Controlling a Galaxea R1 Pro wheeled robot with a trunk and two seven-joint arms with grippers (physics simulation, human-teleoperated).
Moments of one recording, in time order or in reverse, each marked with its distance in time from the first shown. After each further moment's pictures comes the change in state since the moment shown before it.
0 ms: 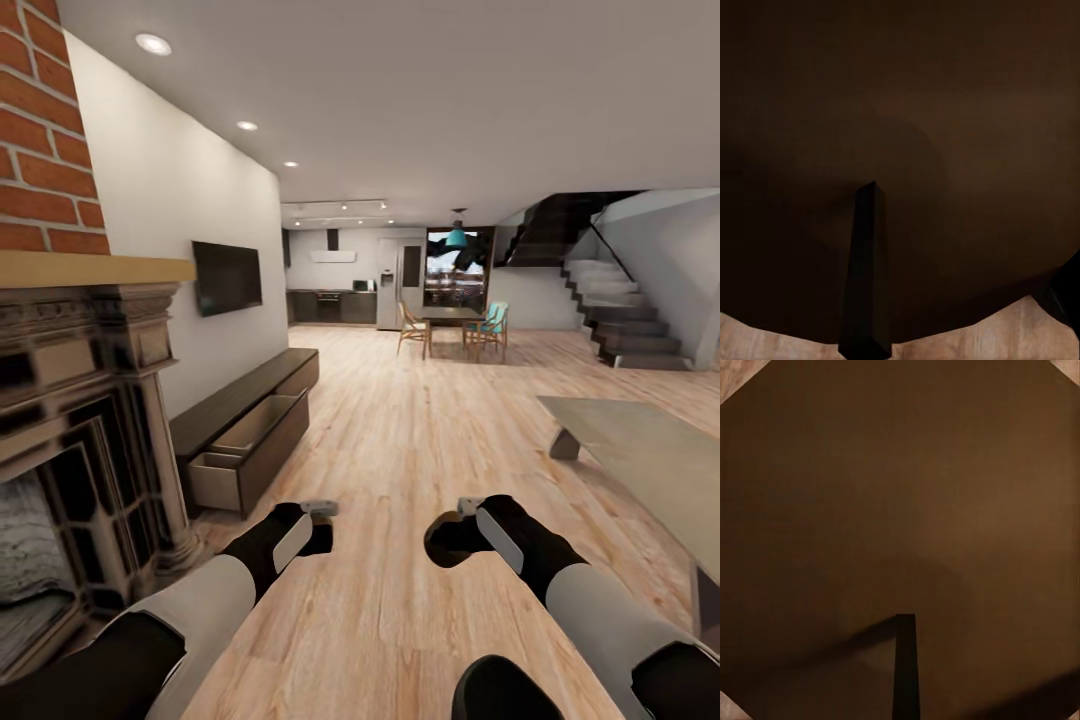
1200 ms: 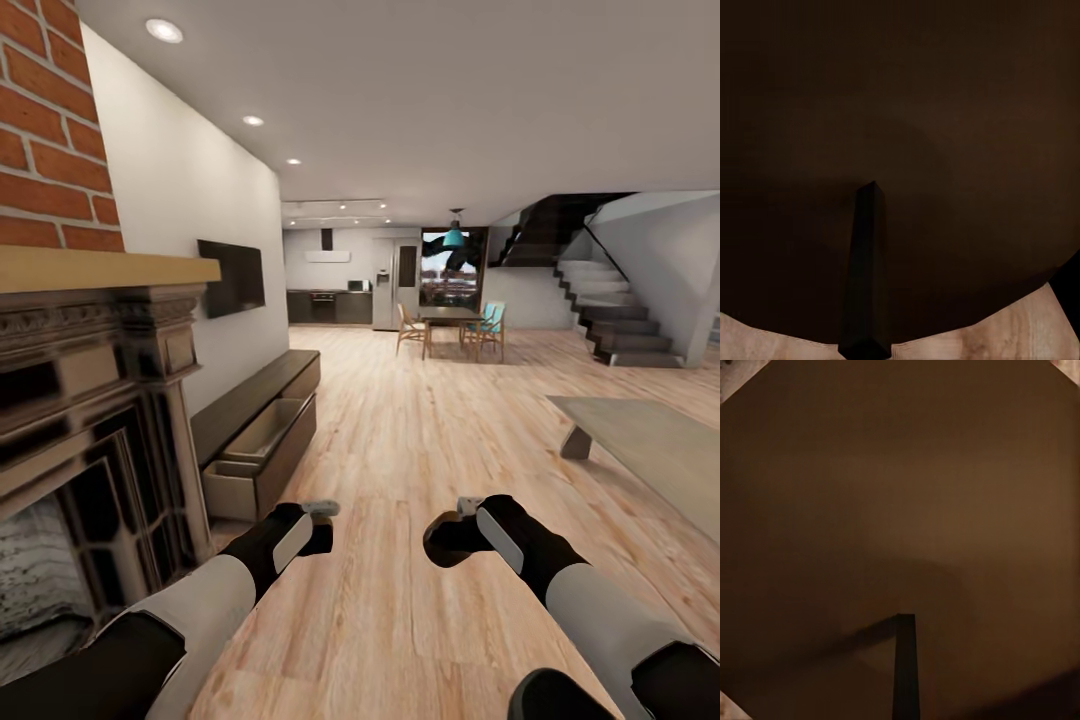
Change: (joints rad) left arm 0.000 0.000 0.001 0.000 -0.004 0.001 -0.001; right arm 0.000 0.000 -0.002 0.000 -0.002 0.000 0.005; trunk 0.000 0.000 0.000
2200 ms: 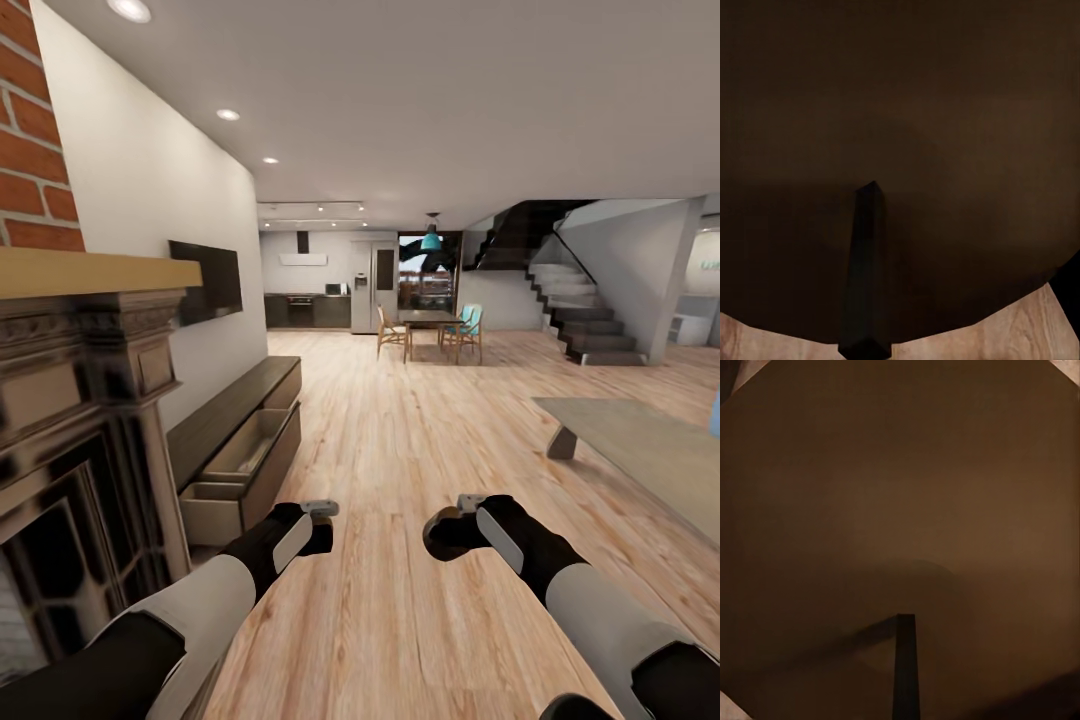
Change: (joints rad) left arm 0.000 0.000 0.001 0.000 -0.001 -0.001 0.000; right arm 0.000 0.000 0.000 0.000 0.003 -0.043 0.000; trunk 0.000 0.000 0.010
